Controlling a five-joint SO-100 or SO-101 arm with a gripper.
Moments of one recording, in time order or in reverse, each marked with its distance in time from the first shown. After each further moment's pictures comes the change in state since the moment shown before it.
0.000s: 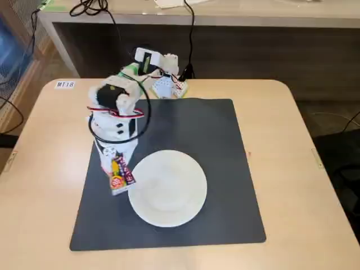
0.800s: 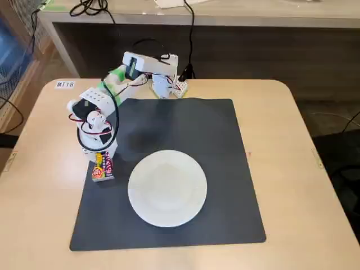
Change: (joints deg) arm 17.5 -6.8 7.1 0.1 6.3
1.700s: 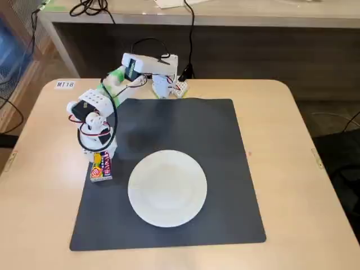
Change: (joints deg) arm 3.0 -3.5 0.4 -0.8 1.0
